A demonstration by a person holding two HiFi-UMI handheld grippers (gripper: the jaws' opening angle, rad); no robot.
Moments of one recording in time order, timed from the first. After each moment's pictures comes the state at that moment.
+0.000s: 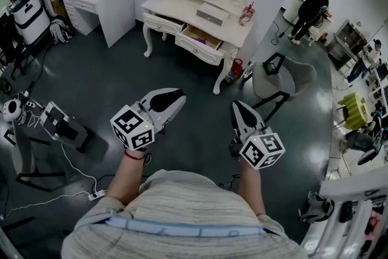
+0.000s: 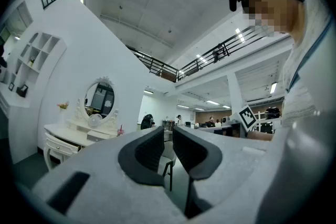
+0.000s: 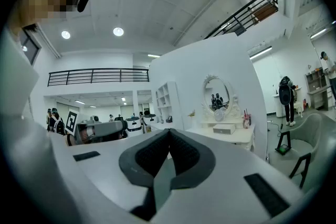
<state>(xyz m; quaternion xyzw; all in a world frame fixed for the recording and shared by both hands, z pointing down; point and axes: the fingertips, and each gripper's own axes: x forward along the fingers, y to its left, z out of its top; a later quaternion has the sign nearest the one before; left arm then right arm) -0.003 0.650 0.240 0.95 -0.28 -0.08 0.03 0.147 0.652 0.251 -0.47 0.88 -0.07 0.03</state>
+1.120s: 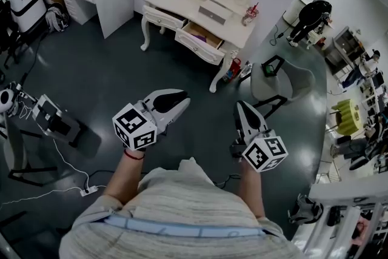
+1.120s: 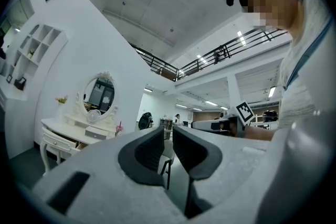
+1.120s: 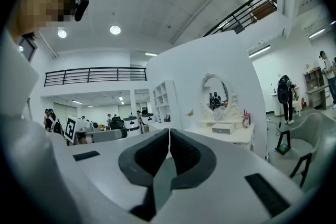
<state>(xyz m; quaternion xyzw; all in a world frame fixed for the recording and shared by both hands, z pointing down) -0.014 0.620 0.253 0.96 -0.27 -0.08 0.05 0.132 0.617 0.243 -0.47 0.88 -0.08 0.02</state>
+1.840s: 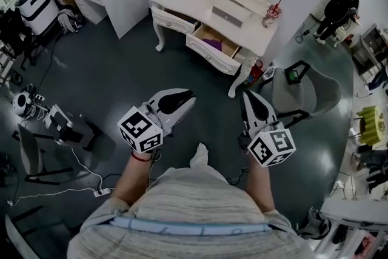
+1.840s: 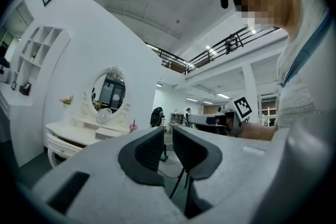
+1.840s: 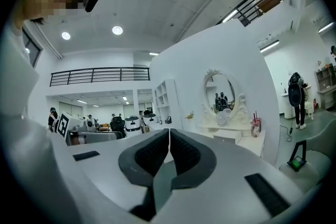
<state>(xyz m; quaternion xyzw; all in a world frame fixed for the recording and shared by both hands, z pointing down) 0.021 0.450 0.266 0.94 -0.32 -0.04 0.06 0.157 0.421 0.248 -0.44 0.89 -0.07 0.02</state>
